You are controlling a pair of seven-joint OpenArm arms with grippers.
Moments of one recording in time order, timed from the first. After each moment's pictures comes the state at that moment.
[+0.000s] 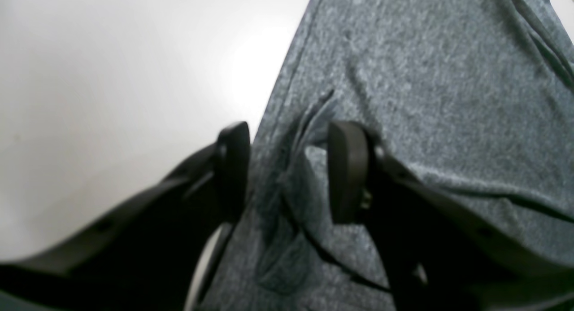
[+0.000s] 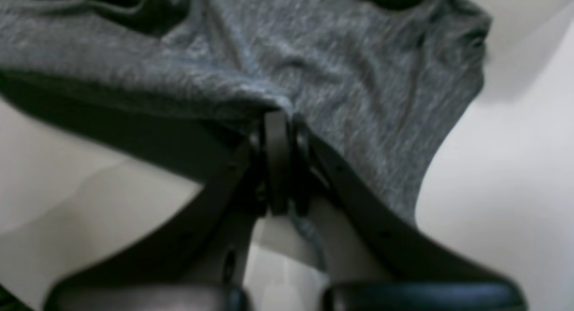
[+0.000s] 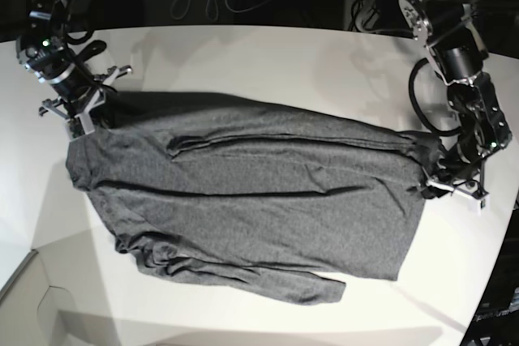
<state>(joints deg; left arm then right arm) -18.8 -13.8 -31.7 58.1 -19.7 -22.0 40.8 -16.2 10.9 23.4 97.9 6.3 39.6 -30.9</state>
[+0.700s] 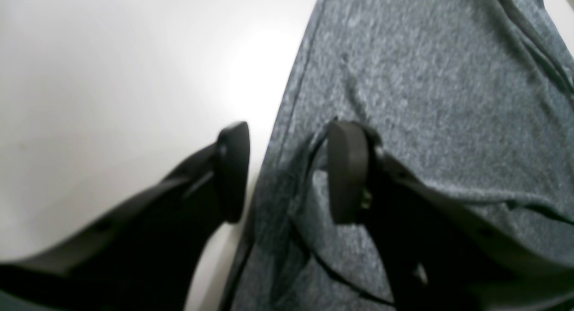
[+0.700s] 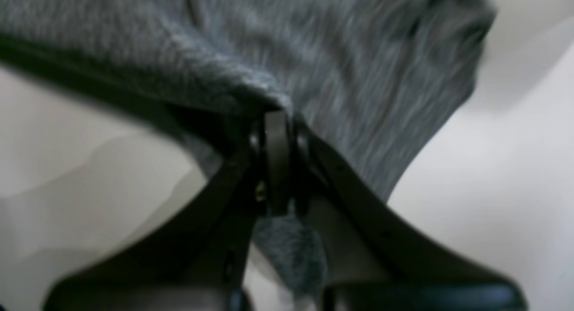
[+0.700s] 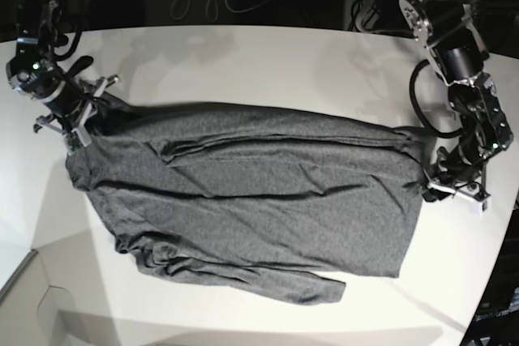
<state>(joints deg) -18.9 -13.8 -31.8 59.2 -20.1 -22.0 41.1 -11.8 19.5 17.8 91.0 6.2 39.6 -30.5</state>
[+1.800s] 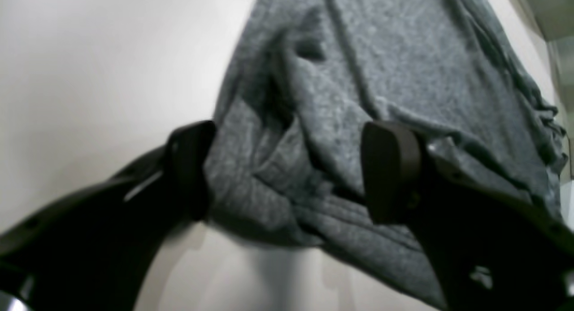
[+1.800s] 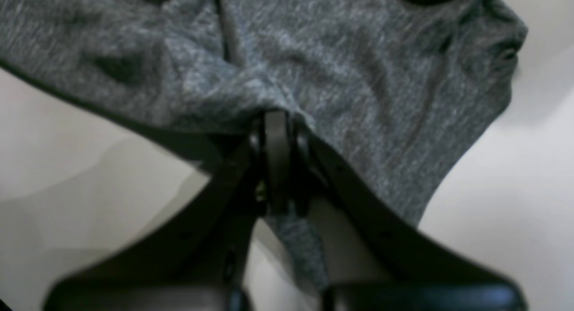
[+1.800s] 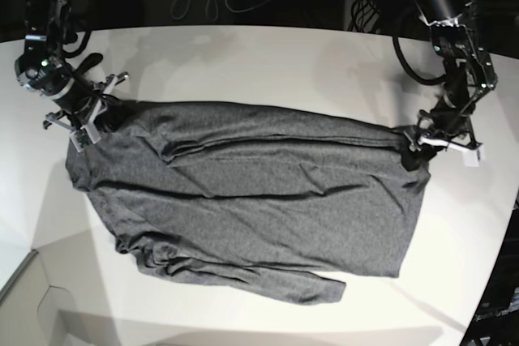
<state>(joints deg) -2.5 -9.6 -32.0 69.0 -36.7 -22.5 37.8 -12.2 17.2 17.2 91.3 6.2 39.6 -31.0</state>
